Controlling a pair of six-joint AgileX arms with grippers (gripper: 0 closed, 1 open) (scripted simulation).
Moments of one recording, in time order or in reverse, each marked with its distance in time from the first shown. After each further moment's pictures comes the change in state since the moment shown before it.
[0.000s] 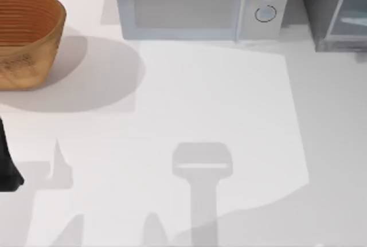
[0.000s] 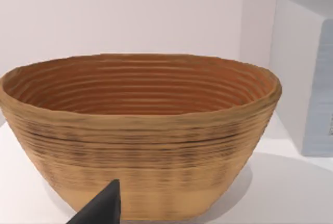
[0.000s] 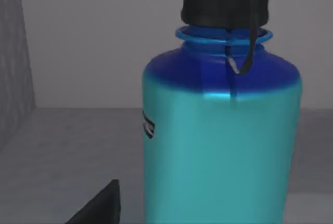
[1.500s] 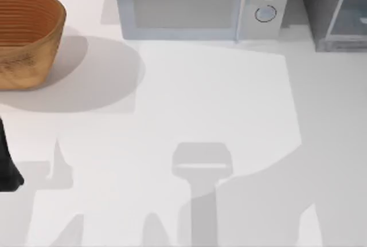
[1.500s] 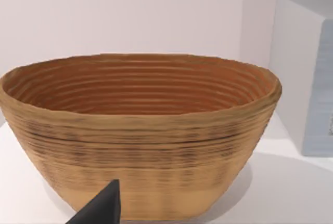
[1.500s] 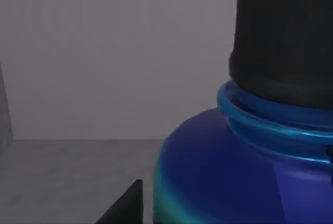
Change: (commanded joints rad) left arm 0.000 0.000 0.000 0.000 0.000 0.000; right arm 0.053 0.171 0.361 -0.200 0.055 -0.002
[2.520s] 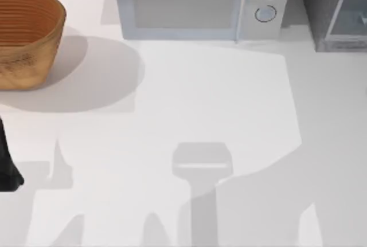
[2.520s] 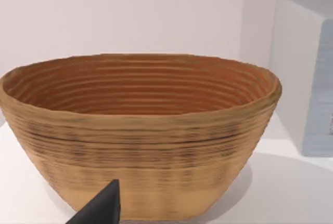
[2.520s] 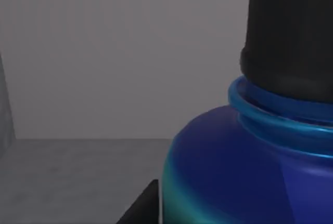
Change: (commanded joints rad) left arm 0.000 0.000 0.000 0.000 0.000 0.000; right arm 0.000 0.000 0.000 0.000 0.000 0.000
